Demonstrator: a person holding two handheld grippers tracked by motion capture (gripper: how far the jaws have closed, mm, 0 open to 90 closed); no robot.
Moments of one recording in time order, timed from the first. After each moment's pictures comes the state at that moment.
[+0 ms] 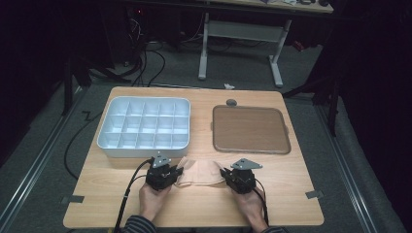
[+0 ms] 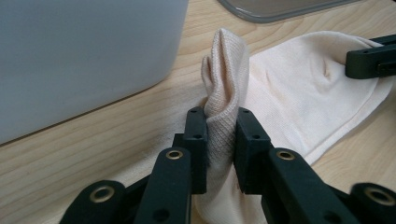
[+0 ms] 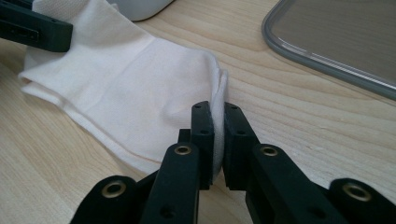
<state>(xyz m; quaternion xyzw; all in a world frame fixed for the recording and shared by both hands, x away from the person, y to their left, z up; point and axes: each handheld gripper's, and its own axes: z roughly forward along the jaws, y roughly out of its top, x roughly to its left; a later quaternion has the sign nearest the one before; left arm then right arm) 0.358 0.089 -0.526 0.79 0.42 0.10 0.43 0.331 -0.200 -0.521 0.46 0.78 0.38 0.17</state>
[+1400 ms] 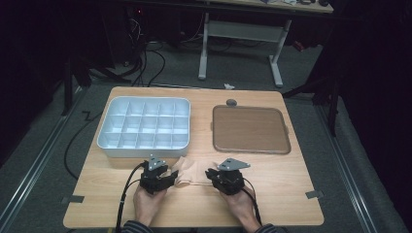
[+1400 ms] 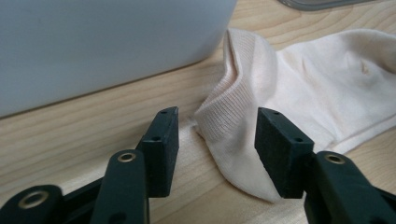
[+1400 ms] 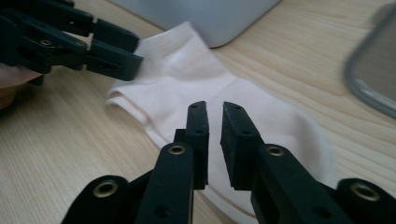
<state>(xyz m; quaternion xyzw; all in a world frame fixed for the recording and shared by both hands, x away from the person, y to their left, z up) 0.349 0.102 -0.529 0.78 0.47 0.13 0.40 0.326 -0.158 -0.503 0.40 0.81 0.41 0.15</state>
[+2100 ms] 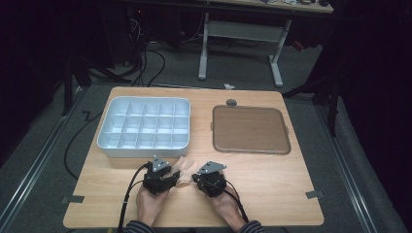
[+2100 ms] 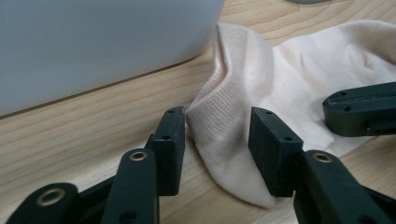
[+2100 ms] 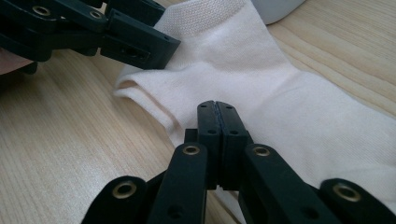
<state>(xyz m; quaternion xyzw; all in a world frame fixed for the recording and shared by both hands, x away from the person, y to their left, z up) 0.348 0.093 -0.533 0.78 0.46 0.14 0.40 0.335 -0.115 -0.529 0.37 0.84 0.37 0.14</state>
